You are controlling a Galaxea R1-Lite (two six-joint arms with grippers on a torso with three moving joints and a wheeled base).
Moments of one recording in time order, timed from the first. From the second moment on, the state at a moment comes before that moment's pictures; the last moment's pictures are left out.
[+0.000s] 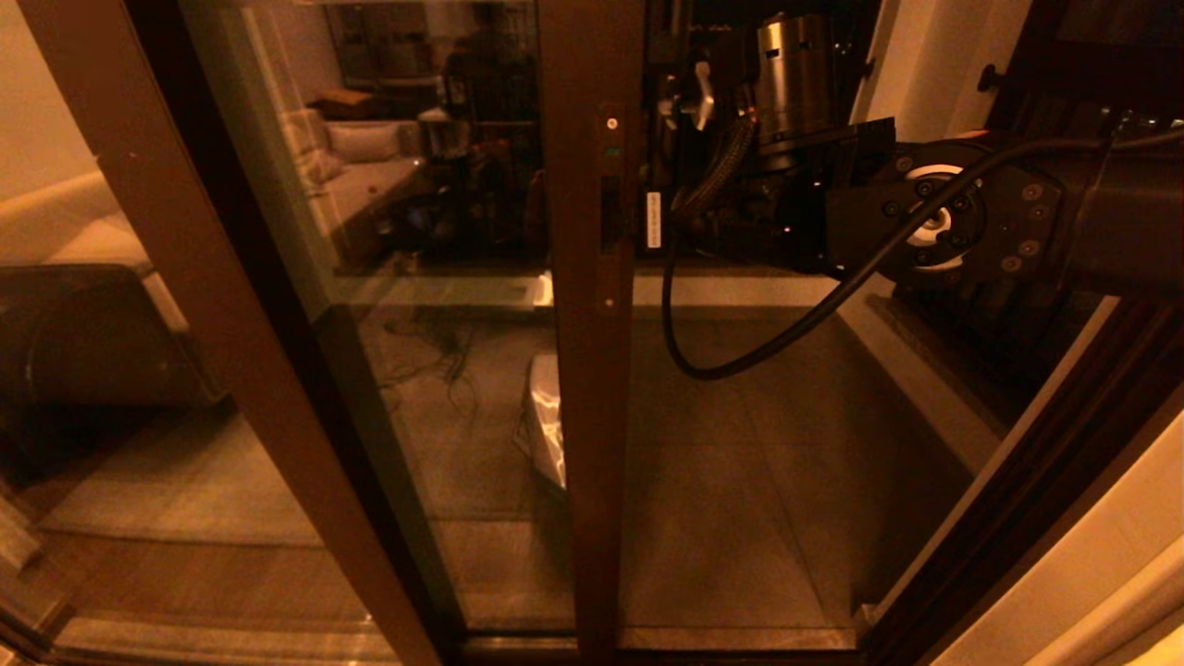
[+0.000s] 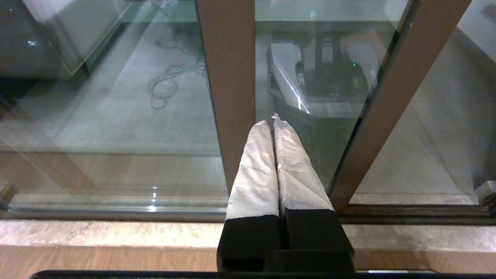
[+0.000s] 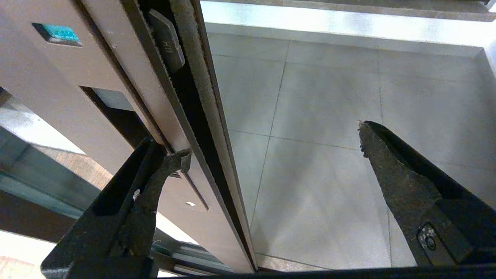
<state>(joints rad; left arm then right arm) 0.00 0.00 -0.05 0.14 -0.01 0.03 0.62 2.03 -1.96 0.14 -0.41 0.13</state>
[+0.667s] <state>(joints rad) 0.00 0.00 -0.05 0.14 -0.01 0.03 0.60 2.03 -1.94 0.14 -0.41 0.13</state>
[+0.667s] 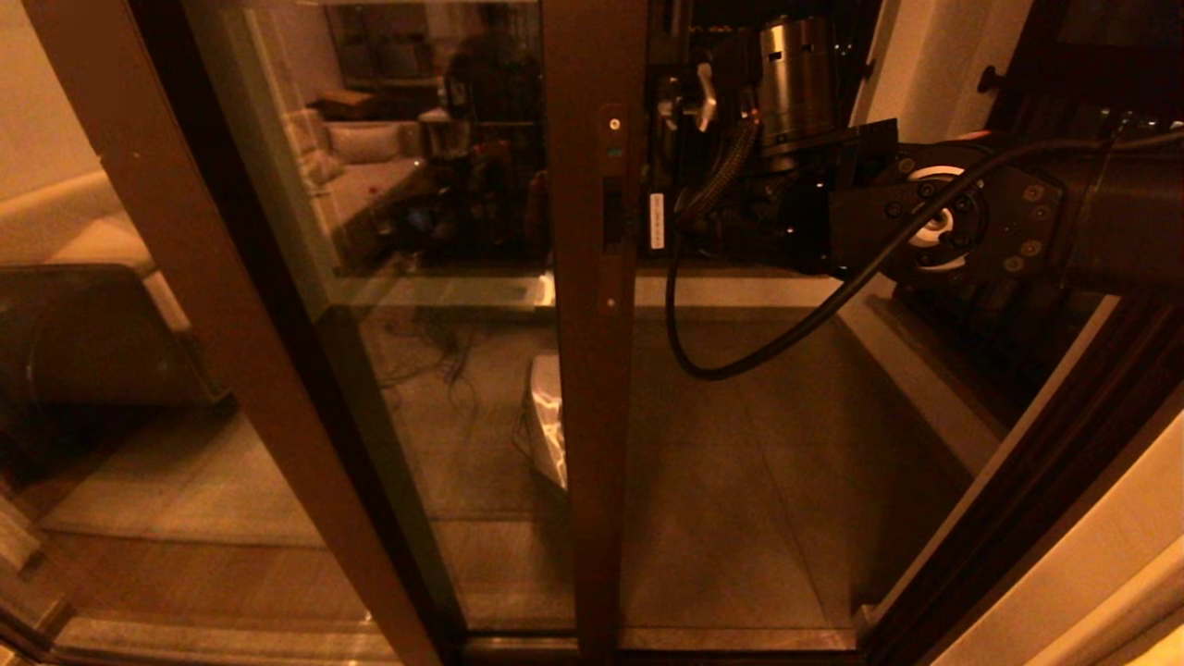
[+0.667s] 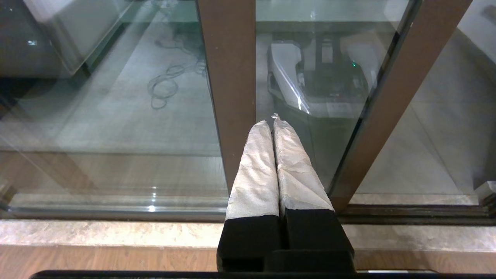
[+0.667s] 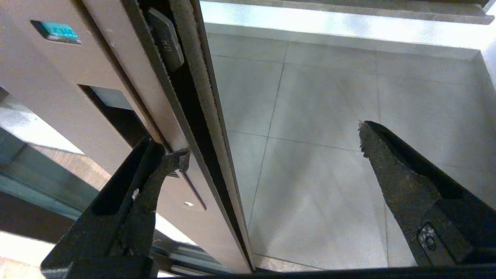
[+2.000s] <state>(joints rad) 0.00 0.00 -0.05 0.14 -0.01 0.03 0.54 1.96 -1.85 0.13 -0.42 0.11</state>
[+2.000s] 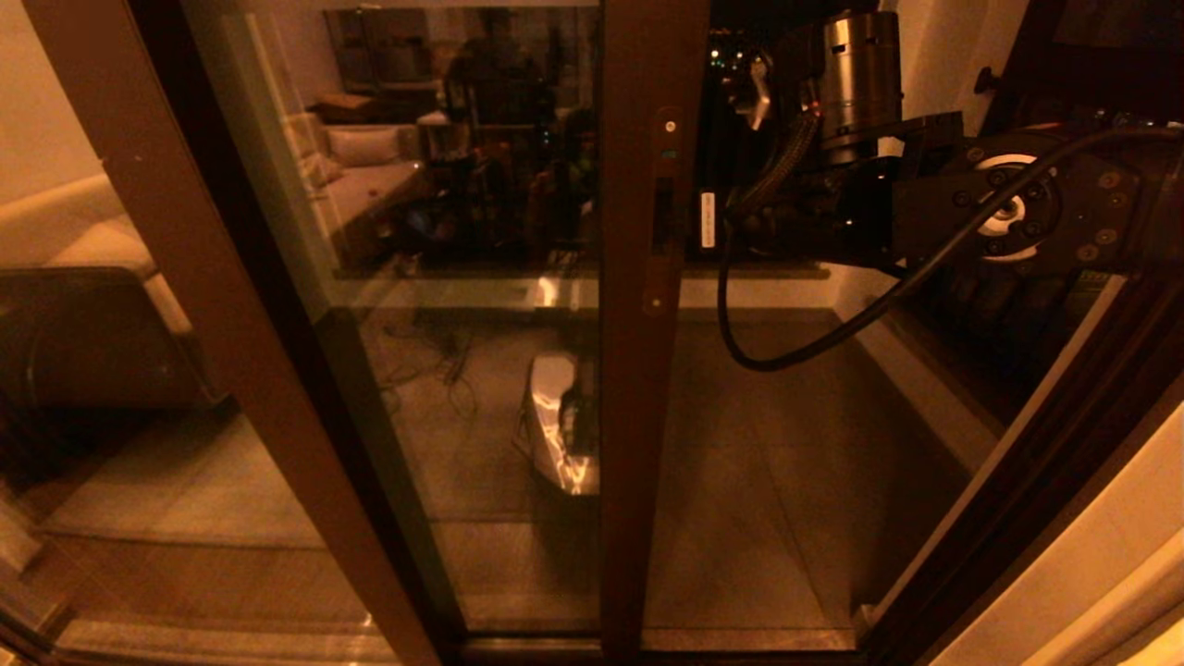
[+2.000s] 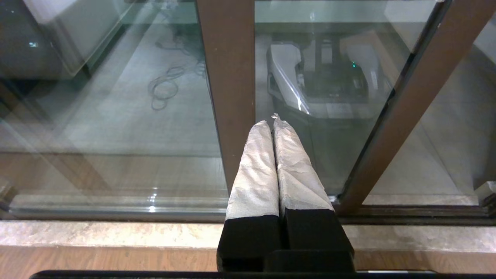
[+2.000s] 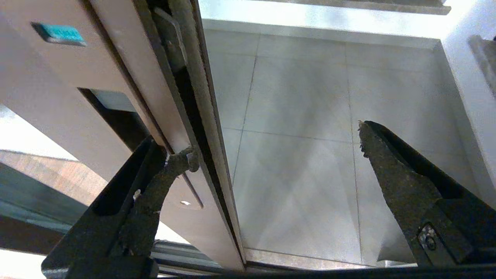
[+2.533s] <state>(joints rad) 0.00 0.00 -0.05 0.14 -0.01 0.03 0.49 1.90 -1.78 0.13 -0.40 0.10</state>
